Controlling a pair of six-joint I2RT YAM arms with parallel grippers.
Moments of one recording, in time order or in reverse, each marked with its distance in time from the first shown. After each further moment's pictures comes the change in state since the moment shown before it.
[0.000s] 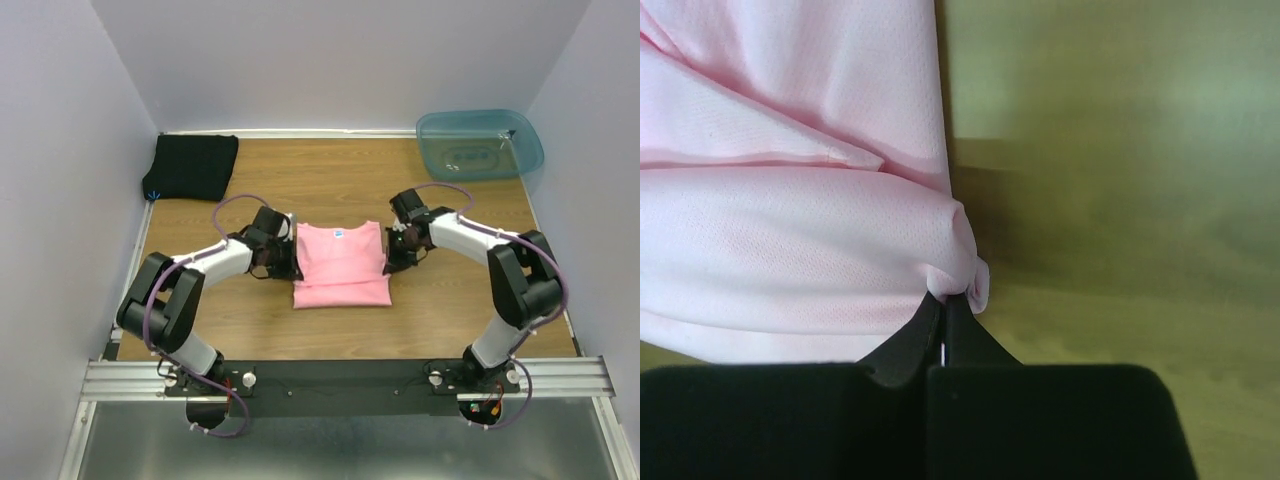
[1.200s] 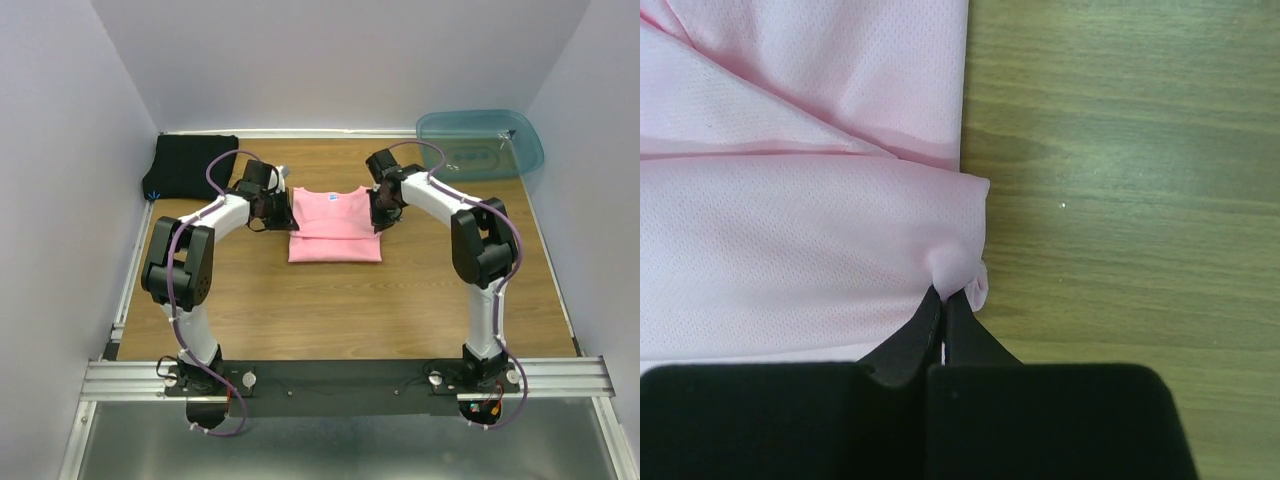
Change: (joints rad) left arm 0.137 0.228 0.377 -0.075 0.065 0.102; right arm 0.006 0.327 0.524 -0.202 0.171 -0.135
